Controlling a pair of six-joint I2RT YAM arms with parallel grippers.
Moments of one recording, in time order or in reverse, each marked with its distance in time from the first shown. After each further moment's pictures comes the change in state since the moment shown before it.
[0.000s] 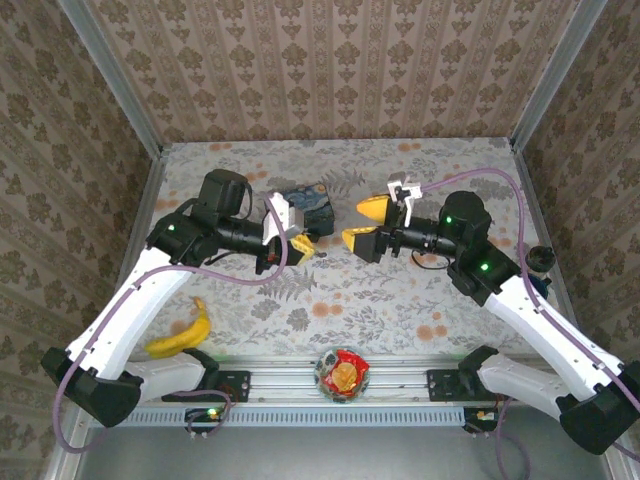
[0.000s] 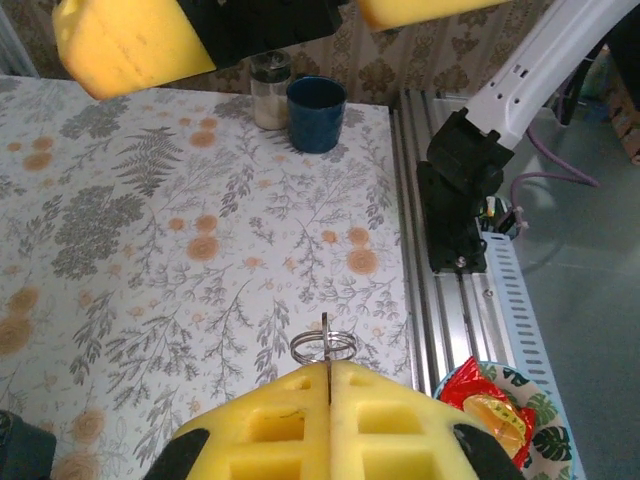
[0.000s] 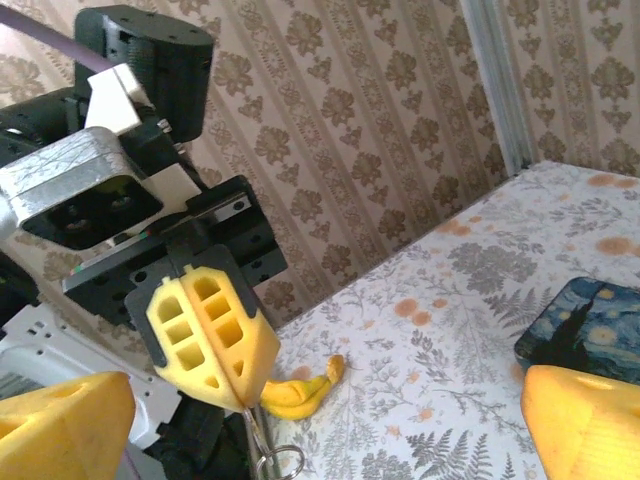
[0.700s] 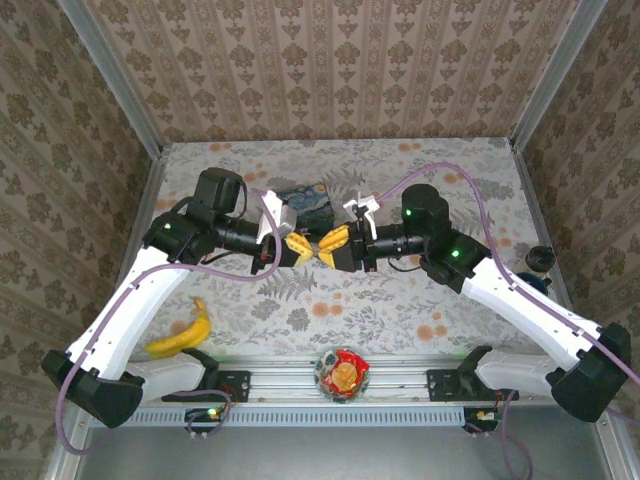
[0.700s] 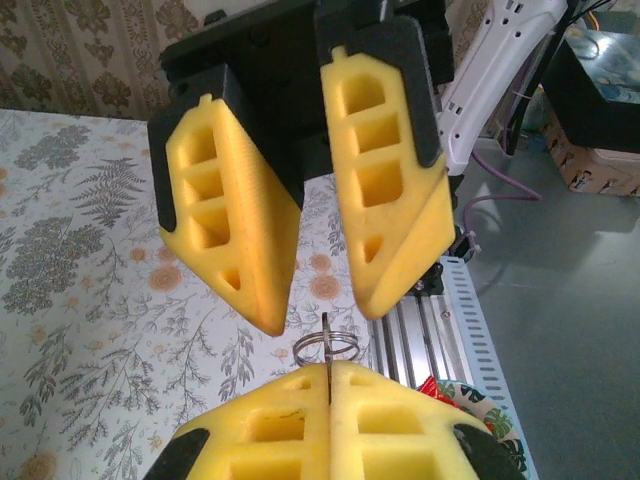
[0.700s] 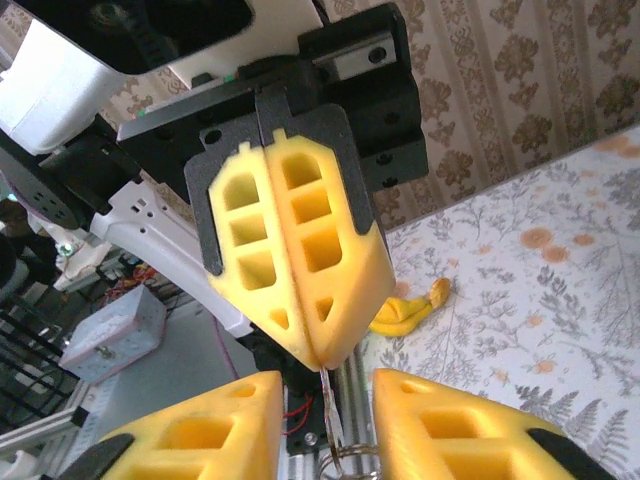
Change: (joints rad) left arm 0.043 0.000 0.003 -0.016 0.134 0.005; right arm 0.134 0.178 0.112 -0.116 -0.192 -0.130
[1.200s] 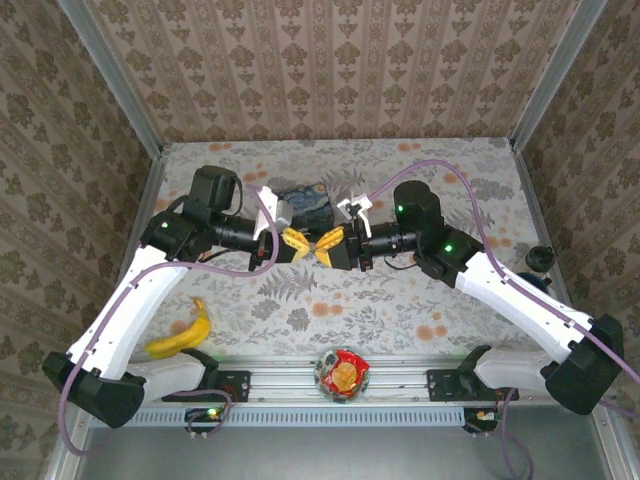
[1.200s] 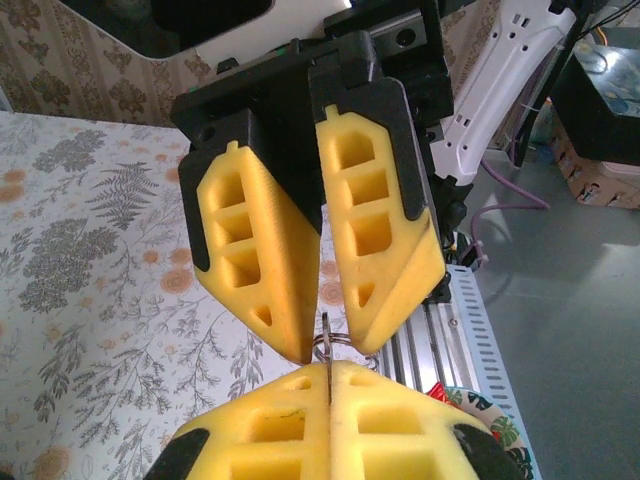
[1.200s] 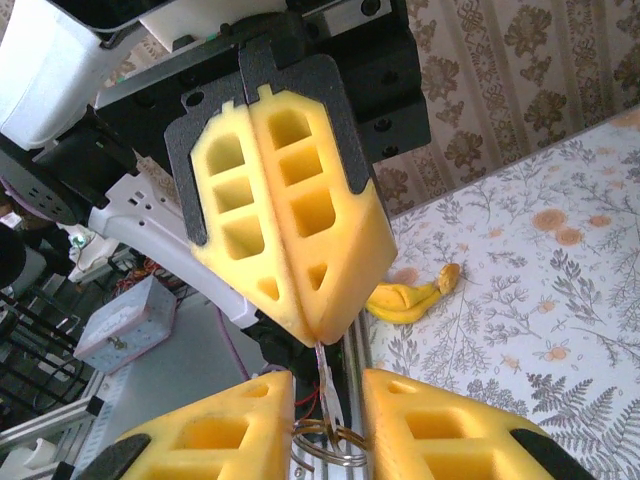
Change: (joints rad) left arm 0.034 0.000 0.000 0.013 0.021 -0.011; right arm 0.000 0.045 0.026 -0.026 -0.027 -0.003
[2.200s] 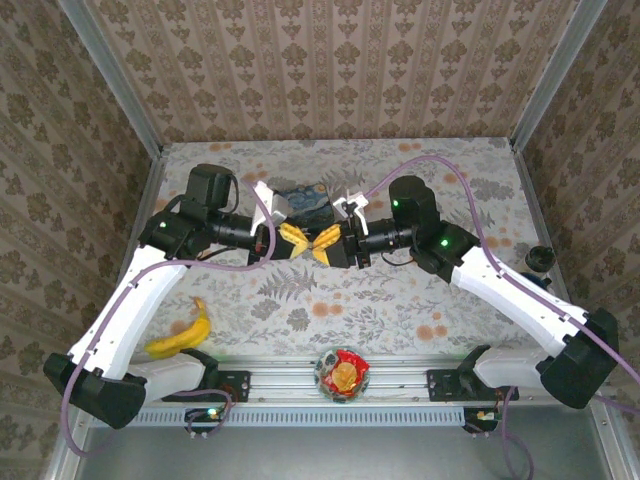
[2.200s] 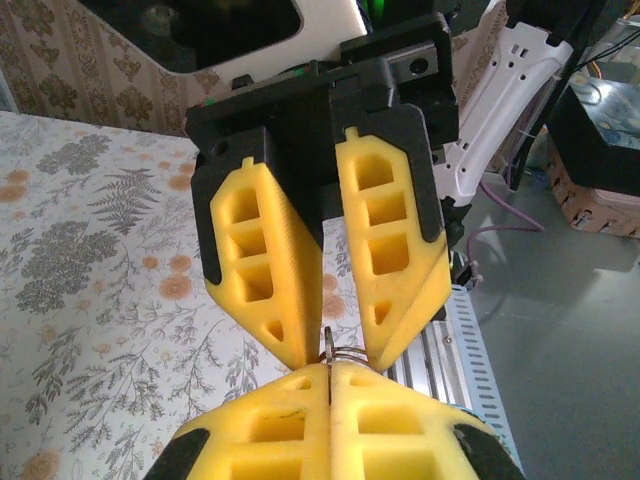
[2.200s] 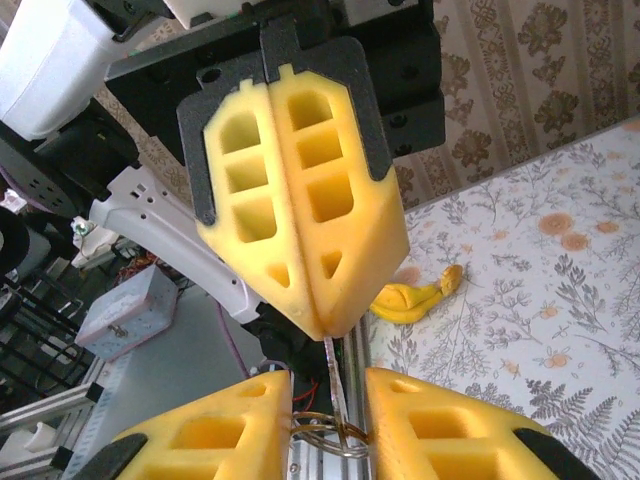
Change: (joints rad) left arm 0.032 -0.002 -0.014 0.045 0.038 -0.063; right arm 0.000 0.041 0.045 -0.032 -0.031 -0.046
